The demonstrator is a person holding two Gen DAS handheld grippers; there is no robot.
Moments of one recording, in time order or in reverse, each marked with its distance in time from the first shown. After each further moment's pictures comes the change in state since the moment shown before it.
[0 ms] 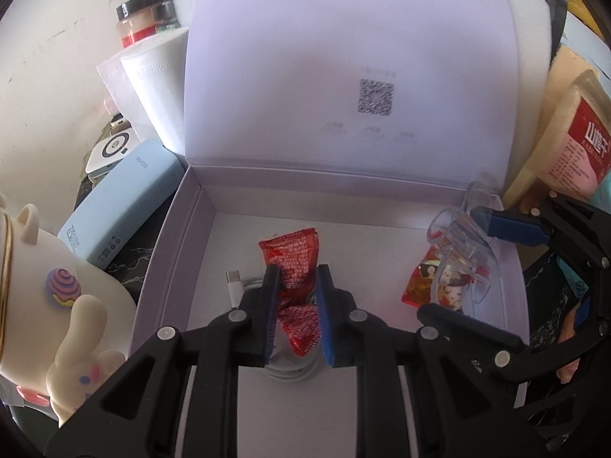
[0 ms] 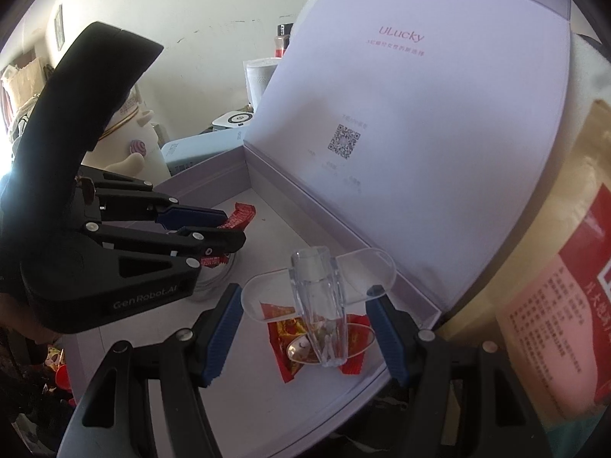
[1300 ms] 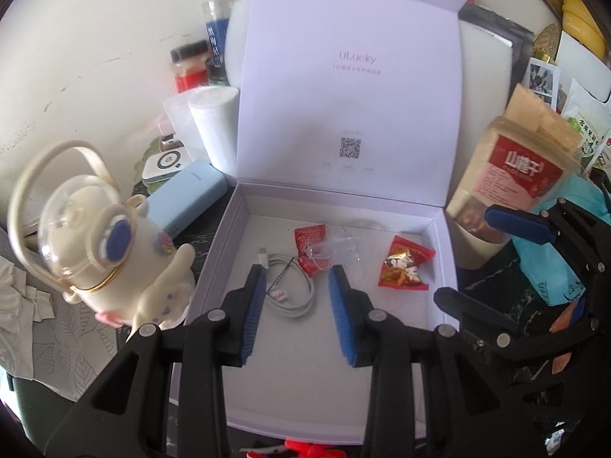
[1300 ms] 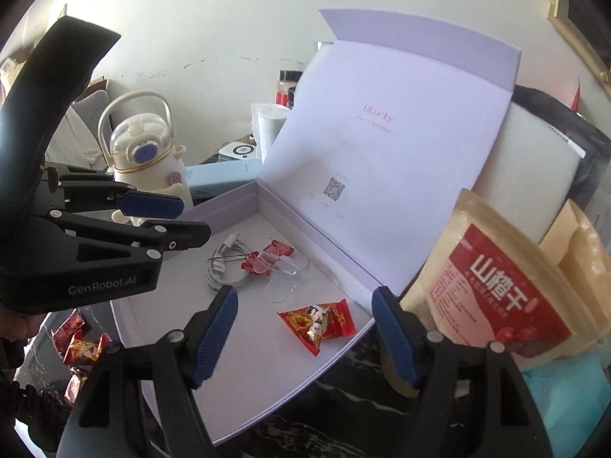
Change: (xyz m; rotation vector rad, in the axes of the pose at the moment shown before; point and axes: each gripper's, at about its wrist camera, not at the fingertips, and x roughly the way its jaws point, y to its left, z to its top) left arm -0.101 -0.007 -0.017 -0.047 -0.087 0.061; right arm -0.089 0.025 0.002 -0.018 -0.080 -0.095
